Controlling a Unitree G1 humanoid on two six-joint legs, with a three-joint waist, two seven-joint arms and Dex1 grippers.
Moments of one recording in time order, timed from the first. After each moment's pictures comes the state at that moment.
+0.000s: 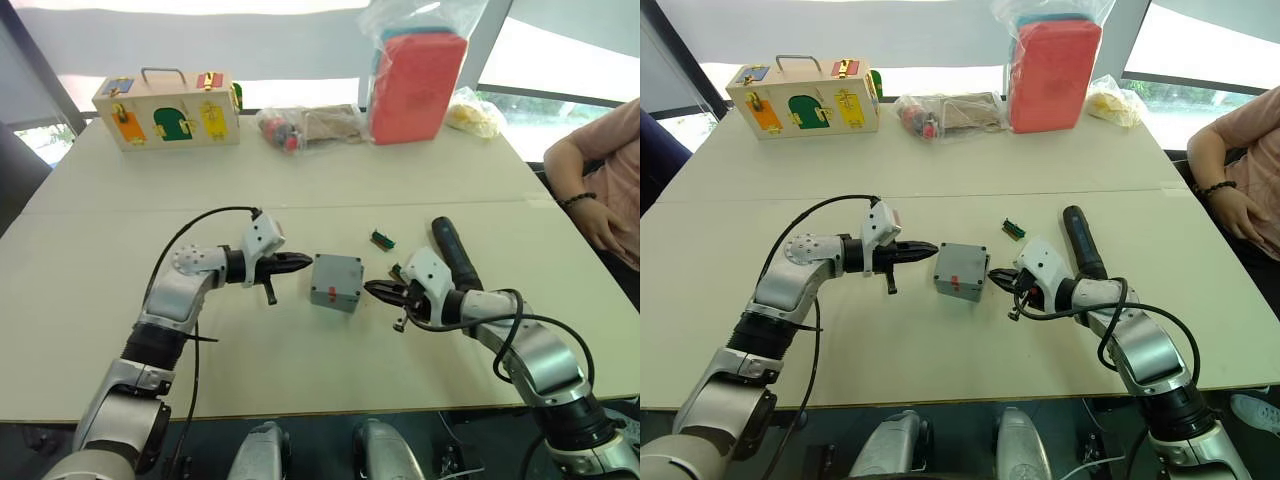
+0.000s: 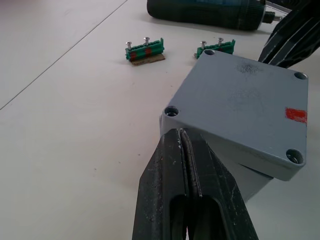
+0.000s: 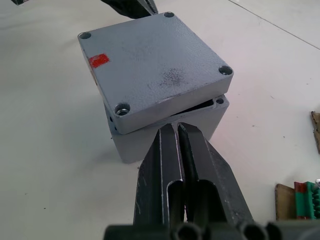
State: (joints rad) left arm -0.60 0.44 -0.16 0.24 -0.21 0.25 -1.07; right arm -0.24 -0.61 0.13 -0.32 0.29 0.56 0.74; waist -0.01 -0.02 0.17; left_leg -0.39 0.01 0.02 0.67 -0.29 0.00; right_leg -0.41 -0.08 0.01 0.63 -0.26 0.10
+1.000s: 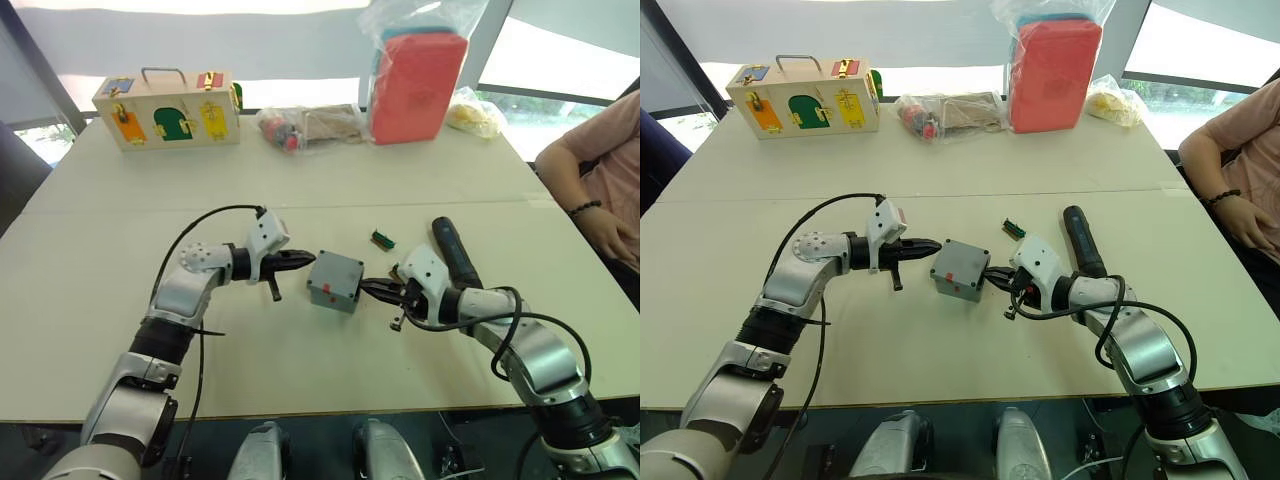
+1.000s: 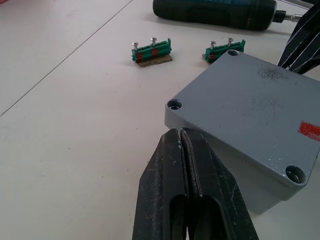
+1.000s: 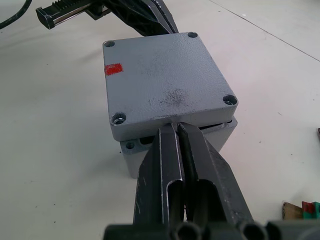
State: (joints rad) left arm -0.63 0.43 -0.17 0.30 -0.19 0.22 -1.06; right arm -0.26 -0.59 0.13 -0.34 0.30 0.56 0.75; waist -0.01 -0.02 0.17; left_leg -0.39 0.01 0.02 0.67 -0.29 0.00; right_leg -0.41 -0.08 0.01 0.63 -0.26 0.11
